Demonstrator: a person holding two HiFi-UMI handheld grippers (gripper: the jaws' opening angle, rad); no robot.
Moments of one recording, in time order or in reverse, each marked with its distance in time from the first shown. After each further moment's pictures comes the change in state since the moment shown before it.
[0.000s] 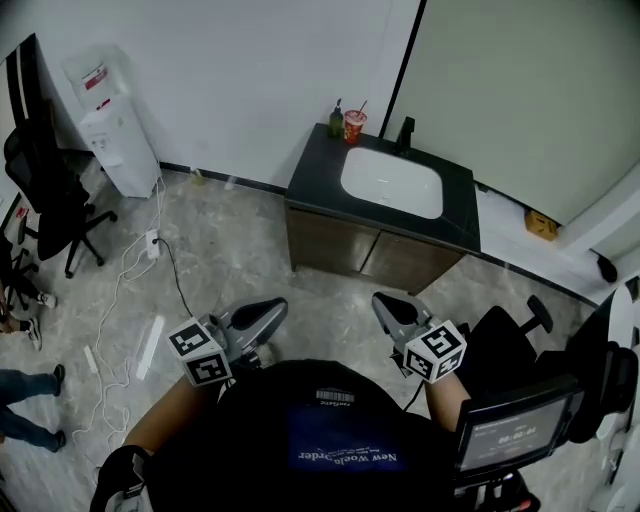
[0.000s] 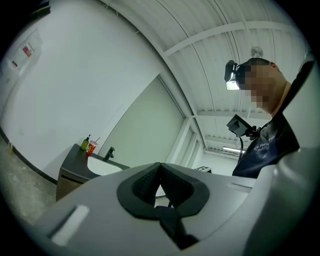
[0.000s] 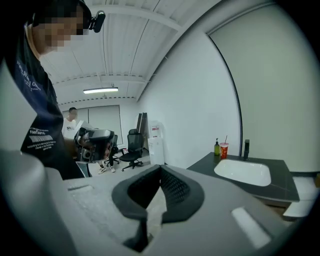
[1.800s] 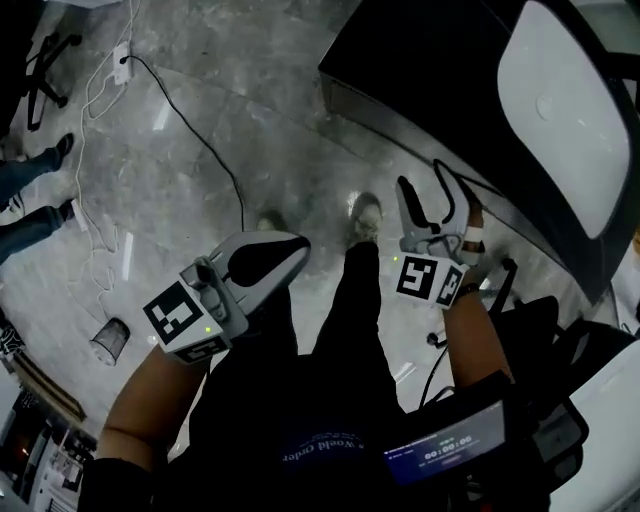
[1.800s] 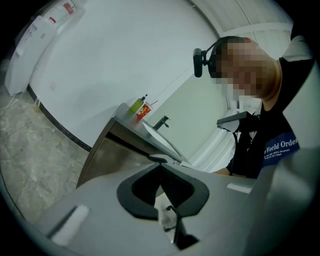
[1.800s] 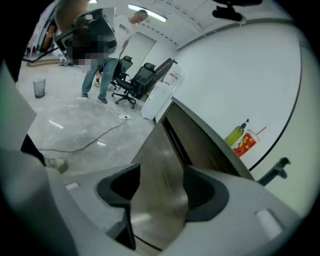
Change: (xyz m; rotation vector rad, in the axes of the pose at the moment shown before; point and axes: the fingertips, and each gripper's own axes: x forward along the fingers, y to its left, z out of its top) left arm 0.098 0.353 -0.190 -0.310 0.201 0.258; right arm 0.355 -0.235 -0.262 -0.741 0.450 -0.123
